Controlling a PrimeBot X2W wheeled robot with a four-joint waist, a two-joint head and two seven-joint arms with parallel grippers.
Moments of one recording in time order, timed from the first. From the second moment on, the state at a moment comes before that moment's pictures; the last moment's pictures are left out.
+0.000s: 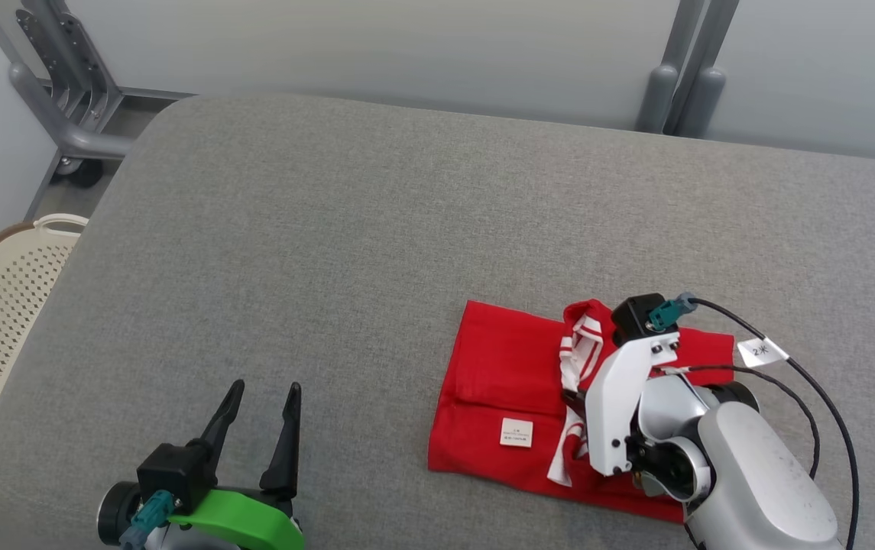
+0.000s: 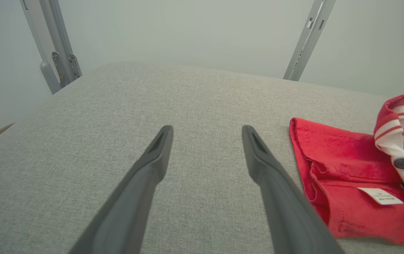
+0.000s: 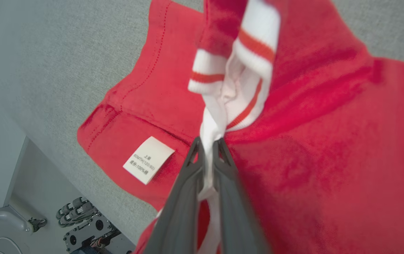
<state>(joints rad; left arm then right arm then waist) -0.05 0.12 -0.21 0.30 -0.30 -0.13 -0.26 -0.31 -0.05 0.21 0.30 0.37 0.13 0.73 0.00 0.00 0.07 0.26</state>
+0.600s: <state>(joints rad) -0.06 0.11 -0.22 0.31 -0.30 -0.13 -0.26 -0.47 -0.05 0.37 0.52 0.52 0.13 0.62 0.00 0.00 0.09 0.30</state>
